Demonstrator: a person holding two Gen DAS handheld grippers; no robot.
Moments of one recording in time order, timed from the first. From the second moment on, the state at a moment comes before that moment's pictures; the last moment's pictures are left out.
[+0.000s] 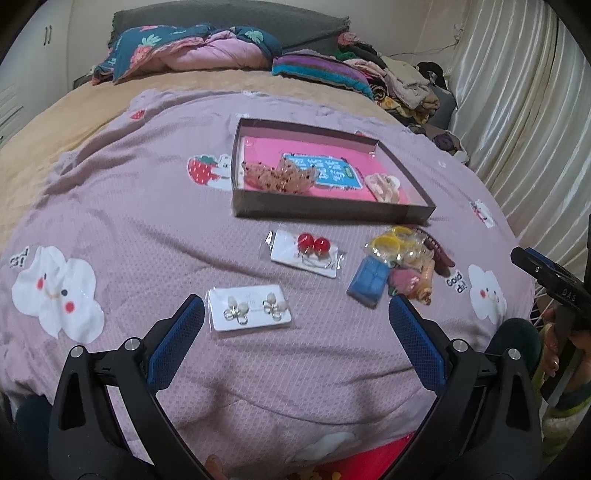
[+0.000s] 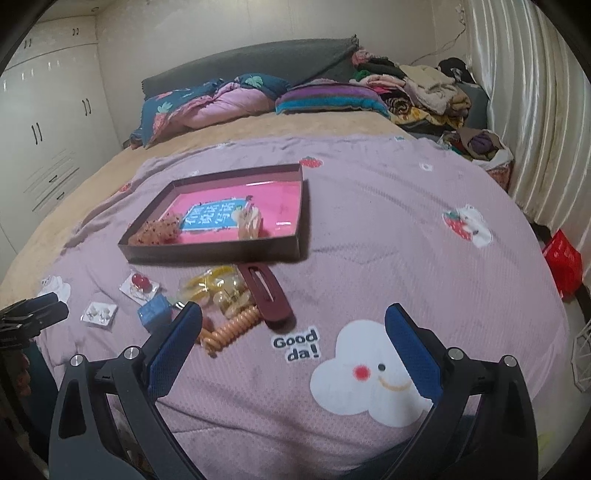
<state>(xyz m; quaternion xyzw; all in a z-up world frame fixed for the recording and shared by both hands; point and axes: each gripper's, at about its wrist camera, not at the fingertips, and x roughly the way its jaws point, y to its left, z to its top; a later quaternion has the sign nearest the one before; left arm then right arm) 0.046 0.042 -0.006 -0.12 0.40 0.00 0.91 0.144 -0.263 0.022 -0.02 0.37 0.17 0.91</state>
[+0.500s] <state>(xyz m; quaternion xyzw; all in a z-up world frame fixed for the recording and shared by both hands) 0.048 0.053 -0.039 -0.12 0.44 0.02 0.89 0.139 -0.238 -0.010 -0.02 0.41 0.20 0.89</state>
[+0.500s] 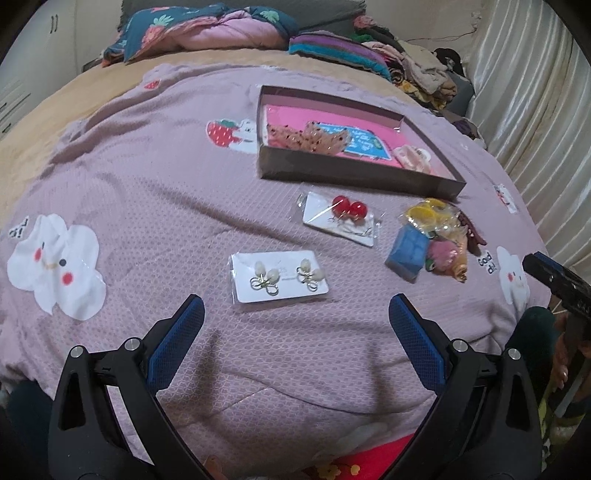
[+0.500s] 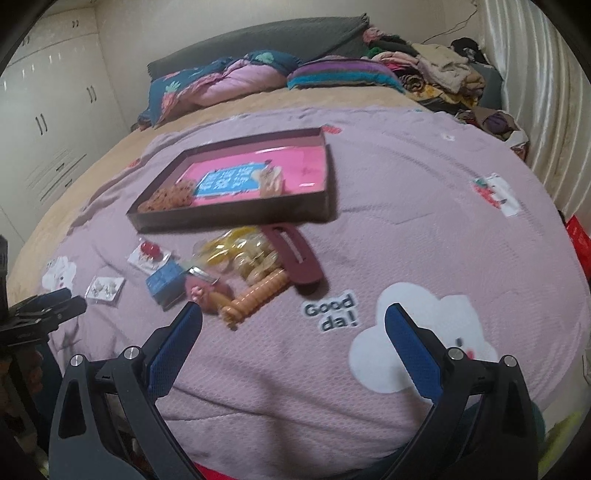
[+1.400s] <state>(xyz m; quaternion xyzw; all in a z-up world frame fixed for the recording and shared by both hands) 0.084 0.044 -0.070 -0.09 0.45 0.03 0.89 0.168 -0.154 -0.044 -0.09 0.43 0.29 0.85</state>
